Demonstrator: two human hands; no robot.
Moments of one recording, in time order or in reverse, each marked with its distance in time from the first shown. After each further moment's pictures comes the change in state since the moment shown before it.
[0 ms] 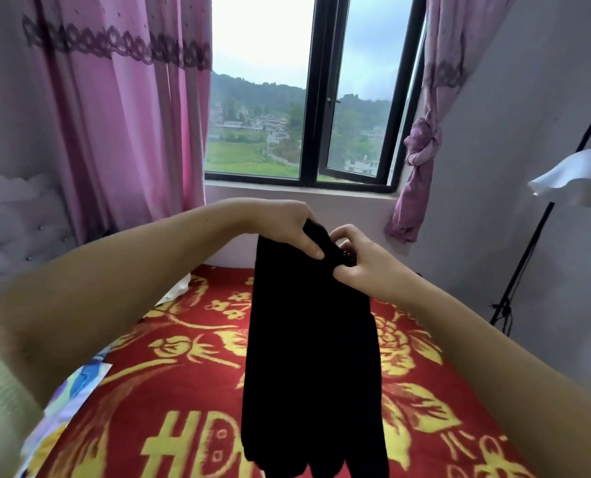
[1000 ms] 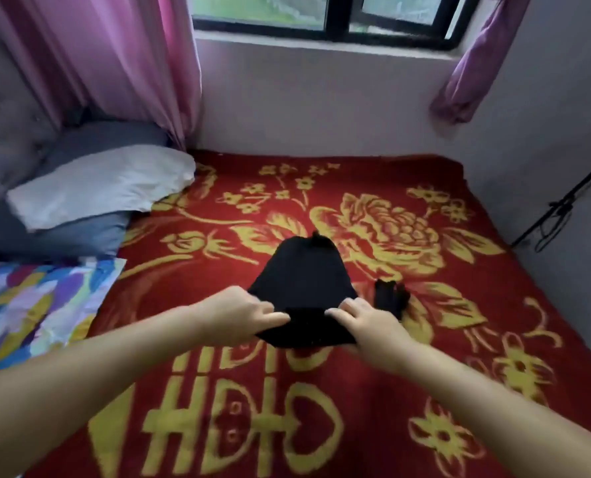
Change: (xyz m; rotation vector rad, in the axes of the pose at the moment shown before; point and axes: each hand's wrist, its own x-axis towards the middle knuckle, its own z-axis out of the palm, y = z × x) left_hand -0.066 -0.186 0.244 0.569 -0.071 0.392; right_hand -0.042 0.193 0.180 -0.721 -0.471 0.027
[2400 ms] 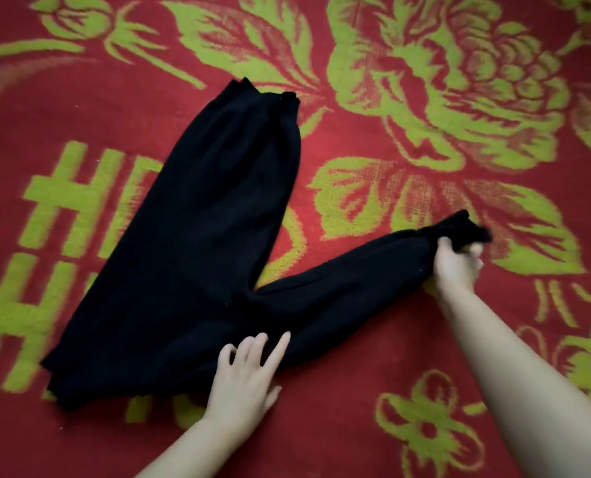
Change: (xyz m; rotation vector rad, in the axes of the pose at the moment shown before) left_hand 0.177 0.252 0.325 -0.523 -0.313 -0.929; right_hand 0.062 0.282 0.311 0.871 0.359 1.334
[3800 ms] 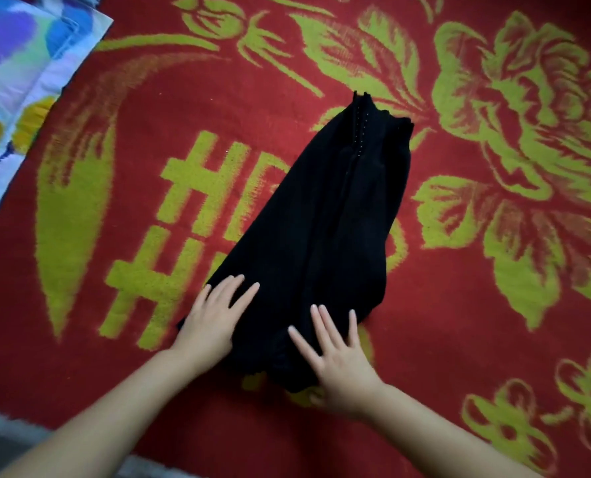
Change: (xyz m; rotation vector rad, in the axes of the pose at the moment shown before) left_hand -0.052 -0.223 -0.017 -0.143 -0.040 -0.093; right_hand -0.307 0.043 0.097 -1.273 -0.880 -1.426
